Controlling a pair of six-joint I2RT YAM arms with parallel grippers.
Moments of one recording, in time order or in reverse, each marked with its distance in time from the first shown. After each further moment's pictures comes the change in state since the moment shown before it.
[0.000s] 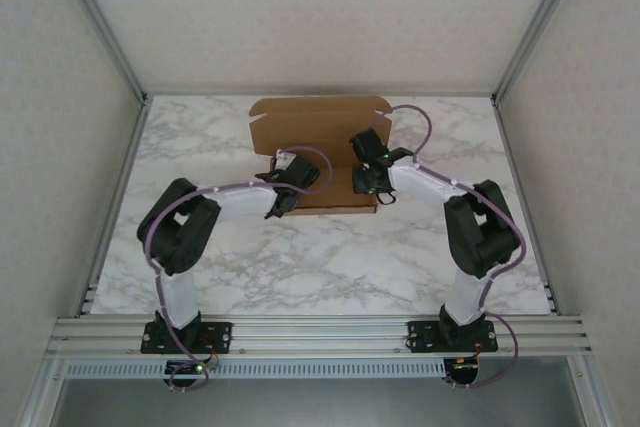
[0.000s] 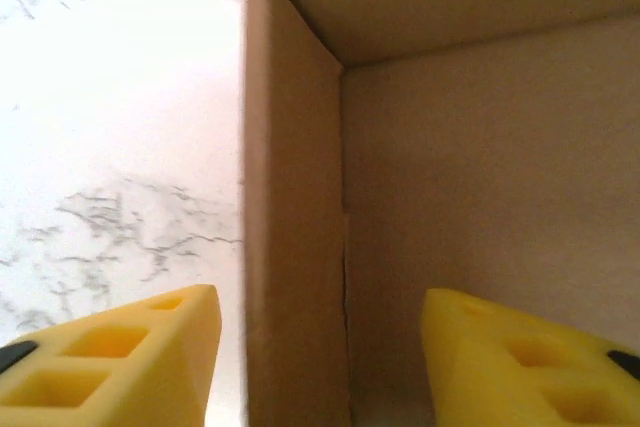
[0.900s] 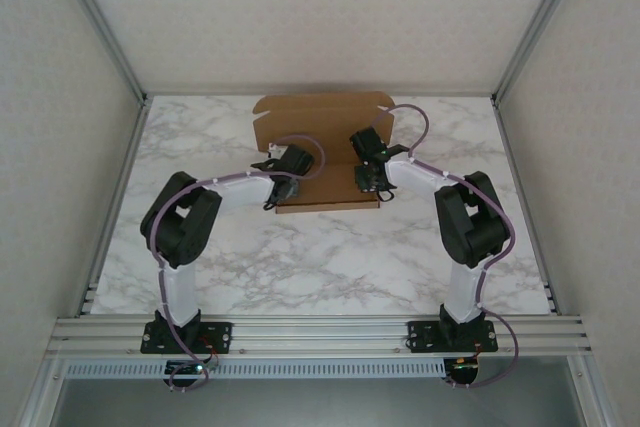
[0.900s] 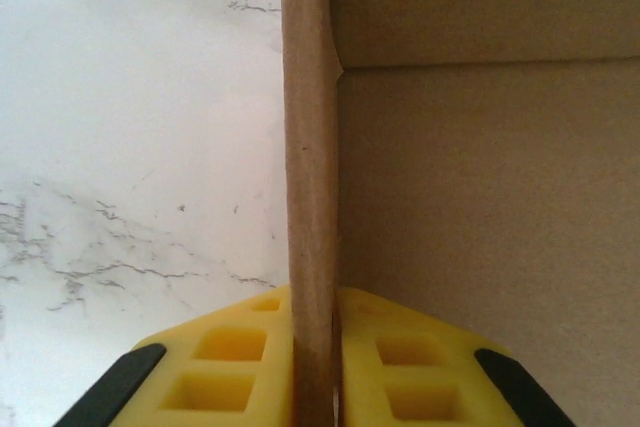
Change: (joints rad) left arm 0.058 0.100 0.102 -0.048 0.138 -0.116; right arm -0.023 0.117 0.064 -0.006 0.024 -0.013
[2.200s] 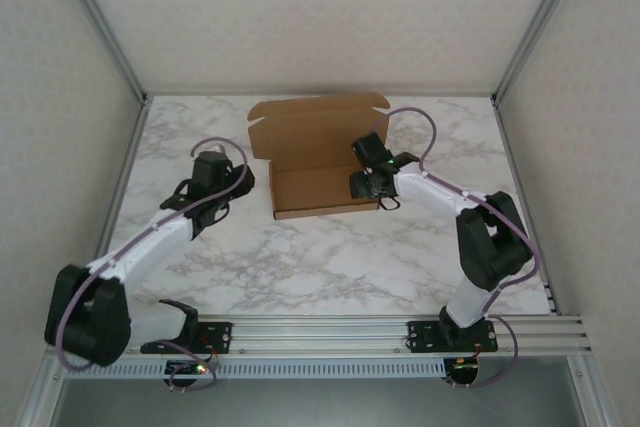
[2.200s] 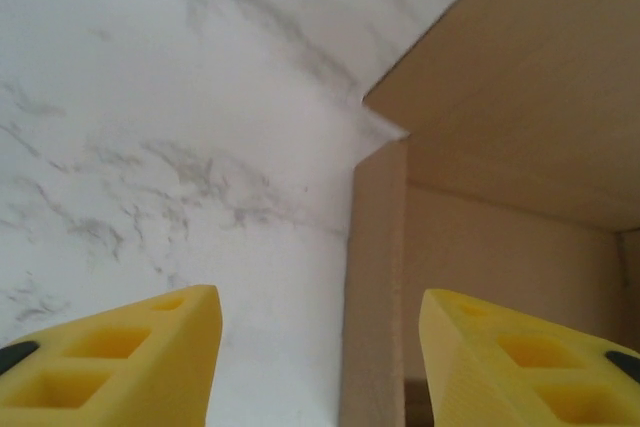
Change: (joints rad) left arm 0.283 -0.671 -0.465 0.176 0.398 -0.153; right arm 0.040 -0.204 -0.119 -0.013 -0.050 0.023
